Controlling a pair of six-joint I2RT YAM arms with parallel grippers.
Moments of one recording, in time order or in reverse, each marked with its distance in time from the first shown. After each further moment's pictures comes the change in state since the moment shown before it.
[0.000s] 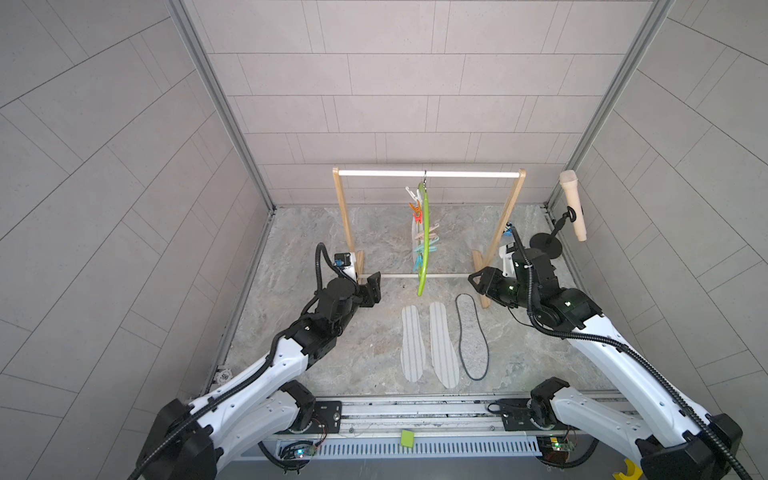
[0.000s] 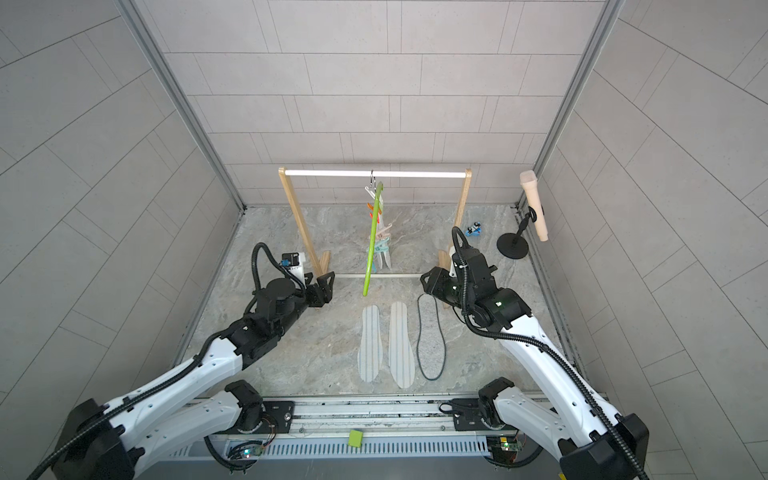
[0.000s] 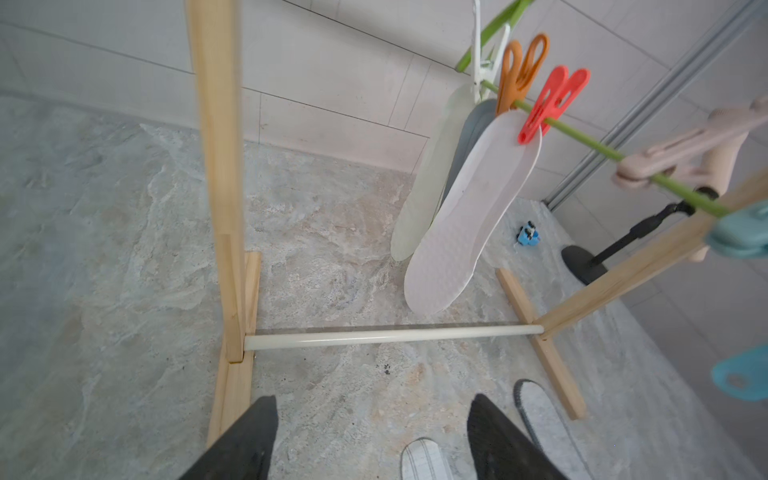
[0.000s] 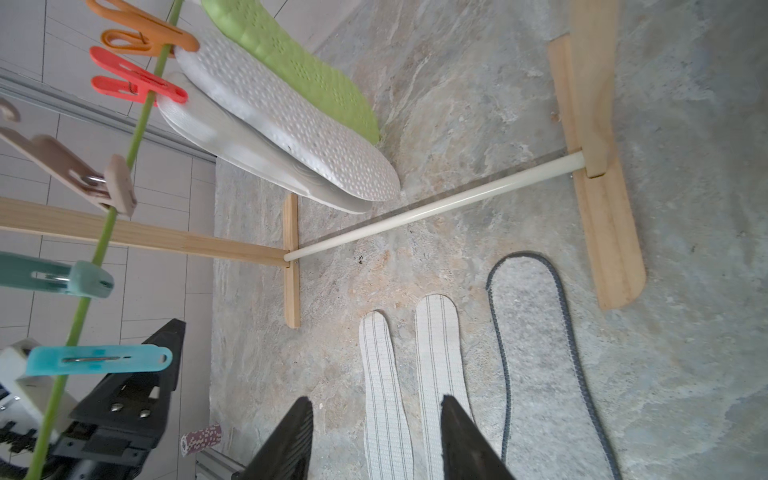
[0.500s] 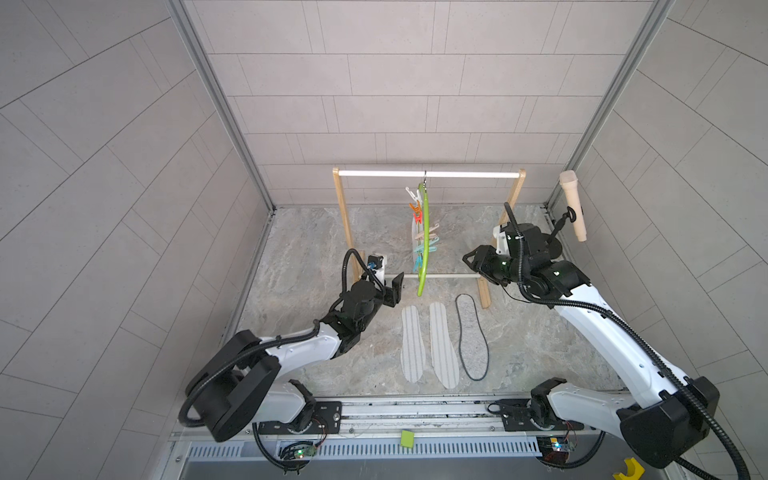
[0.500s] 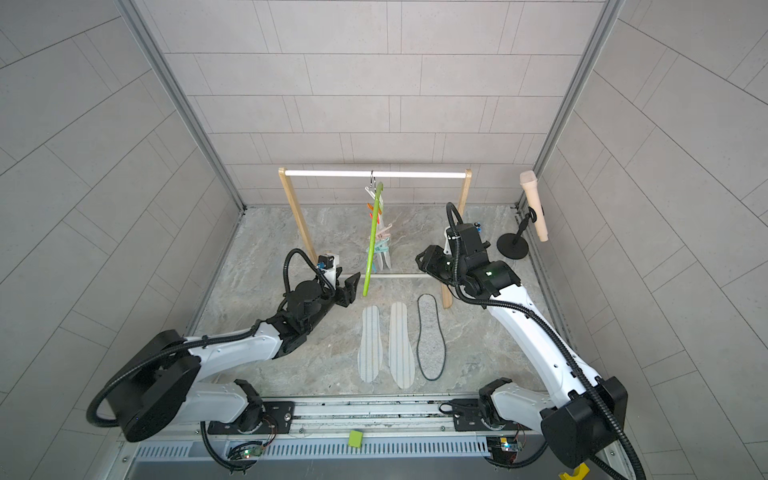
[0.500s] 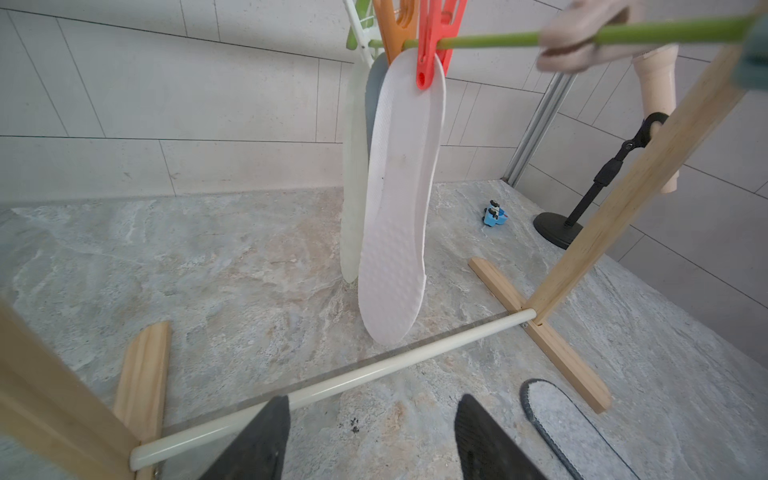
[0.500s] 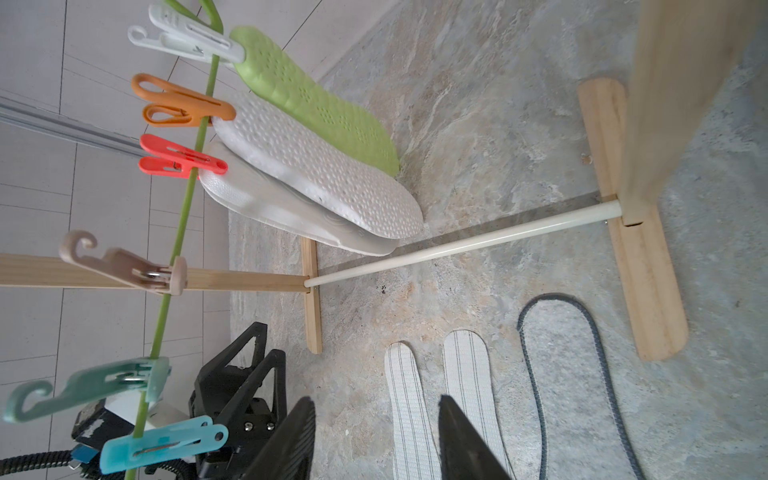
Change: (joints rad) left arm -0.082 0.413 -0.025 0.565 0.023 0.222; right arm -0.056 0.185 0.183 -0.020 -0.043 0.005
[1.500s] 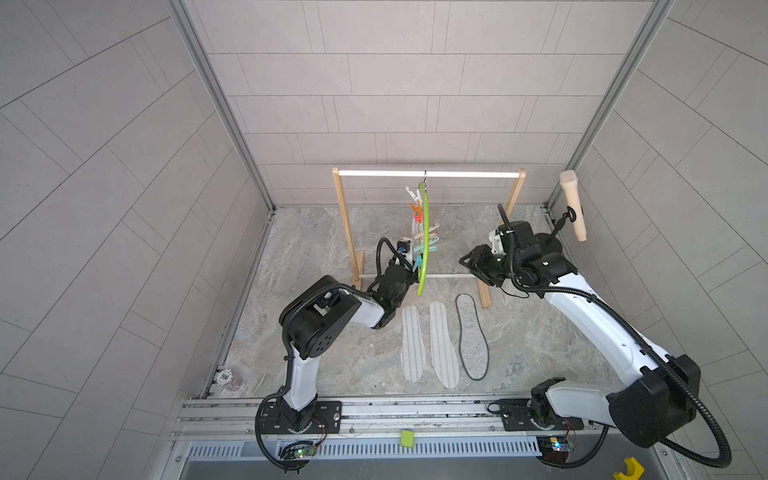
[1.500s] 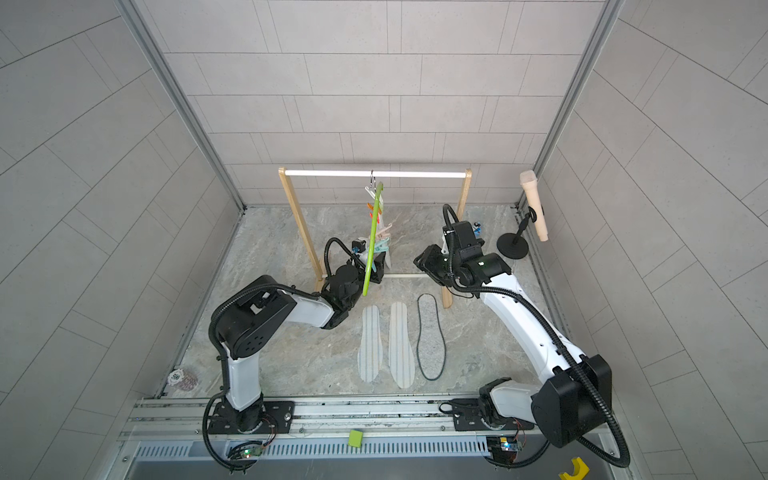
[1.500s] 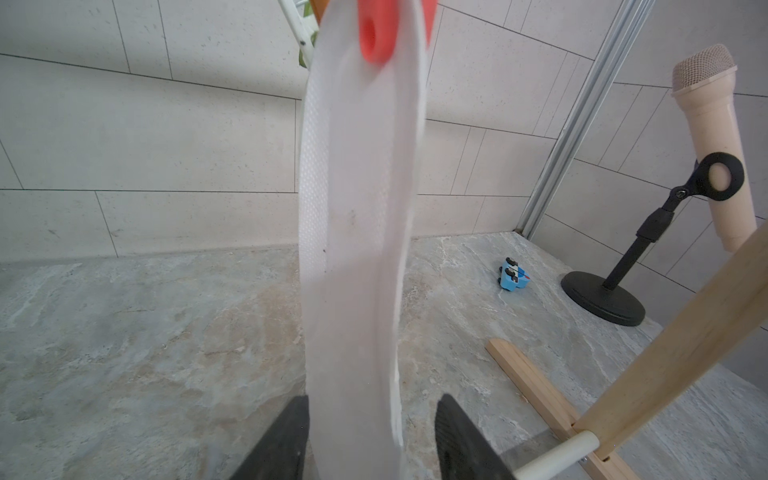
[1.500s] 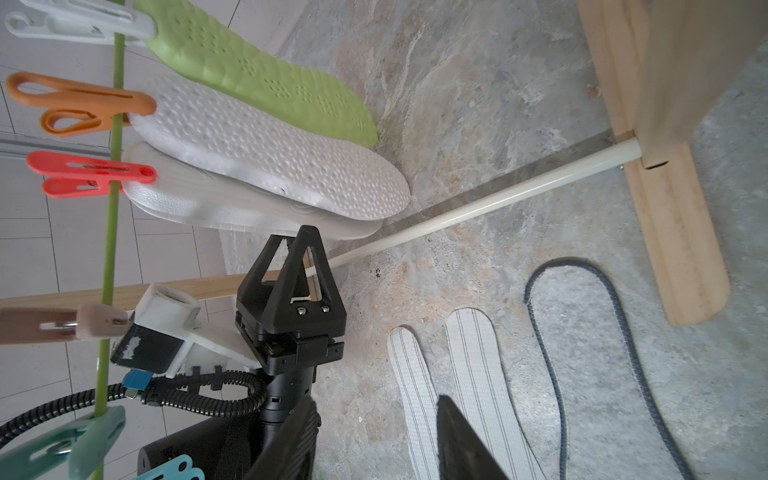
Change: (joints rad) left arm -0.024 0.564 0.353 0.372 -0.087 0.039; right arm -0.025 0.086 0.012 -0.017 -0.073 0.087
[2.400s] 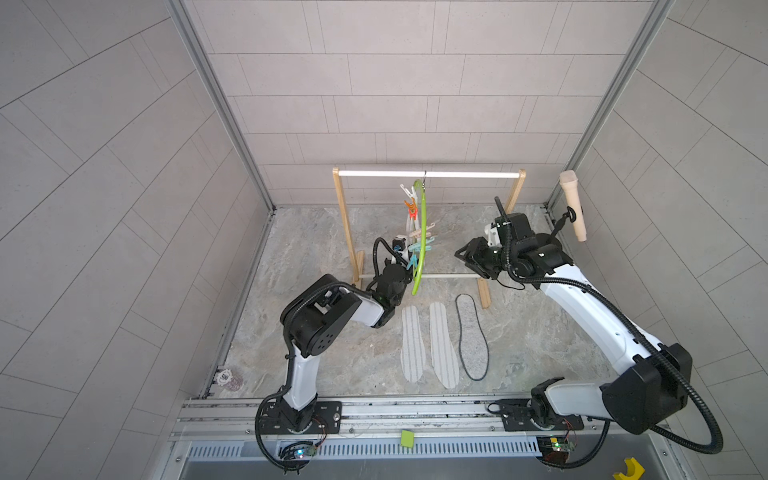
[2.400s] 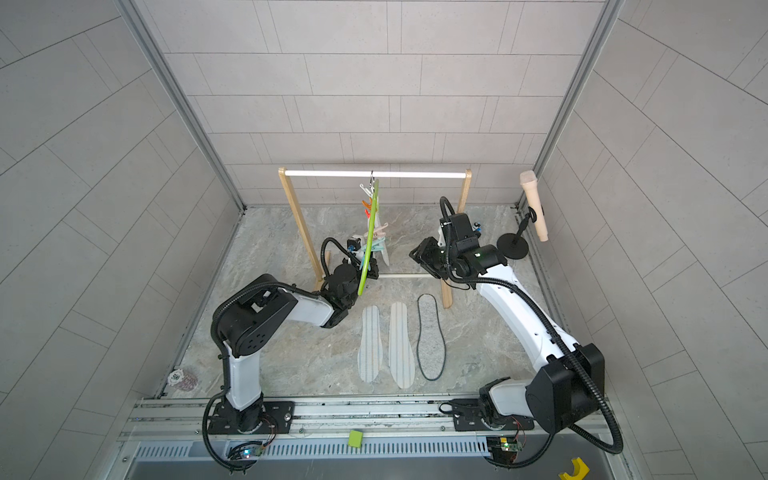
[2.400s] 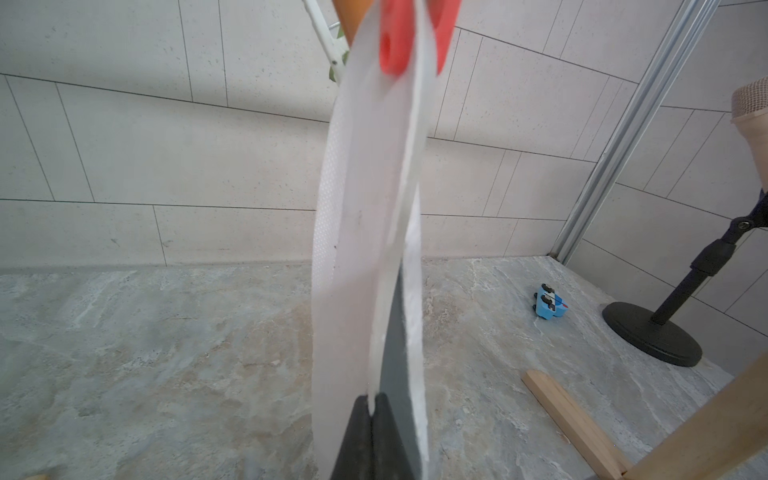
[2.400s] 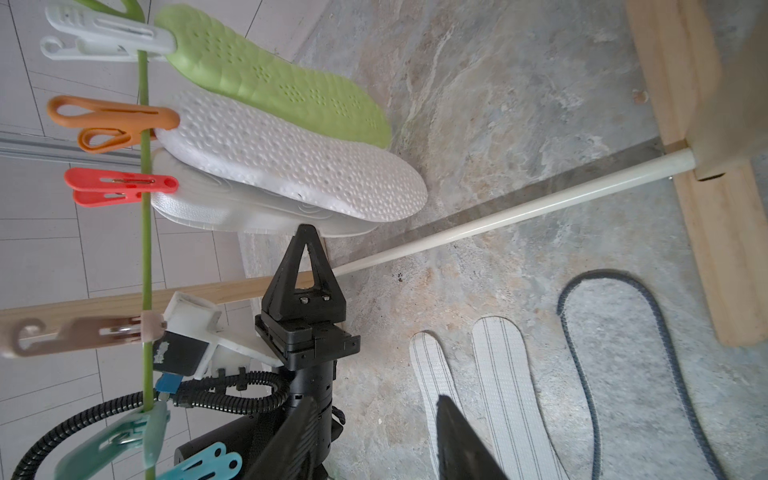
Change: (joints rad) left arm 0.018 -0.010 -0.004 0.031 -0.080 0.022; right arm 0.000 0.070 0.090 0.006 -0.038 0.019
